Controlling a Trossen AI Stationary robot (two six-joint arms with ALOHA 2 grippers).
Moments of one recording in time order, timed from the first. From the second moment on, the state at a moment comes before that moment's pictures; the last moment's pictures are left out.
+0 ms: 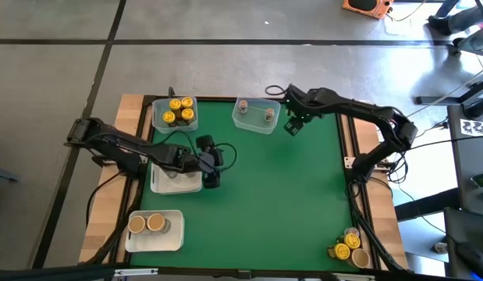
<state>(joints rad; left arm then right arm) -0.13 1.41 0.81 -0.22 -0.48 -0.06 -0.56 1.56 1.23 -0.99 0.23 0.14</state>
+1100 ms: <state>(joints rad) 0.01 1.32 0.69 -0.17 -0.19 0.01 -0.46 1.94 1.49 -0.65 0.06 0.04</state>
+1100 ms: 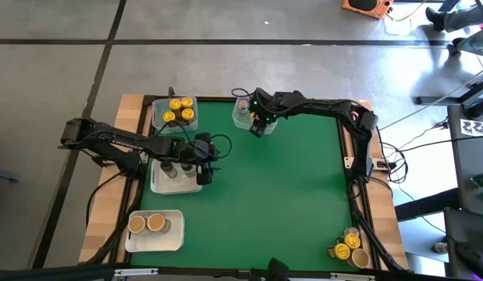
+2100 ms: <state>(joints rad) 0.01 1.32 0.68 -0.13 -0.19 0.03 -0.46 1.98 1.50 -0.76 -0.01 0.05</state>
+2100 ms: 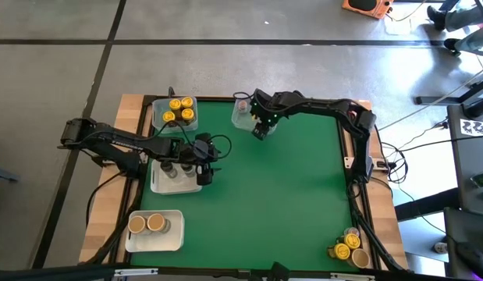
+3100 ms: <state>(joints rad) 0.01 1.32 0.68 -0.12 -0.19 0.00 -0.46 1.98 1.49 -0.82 0.02 0.02</state>
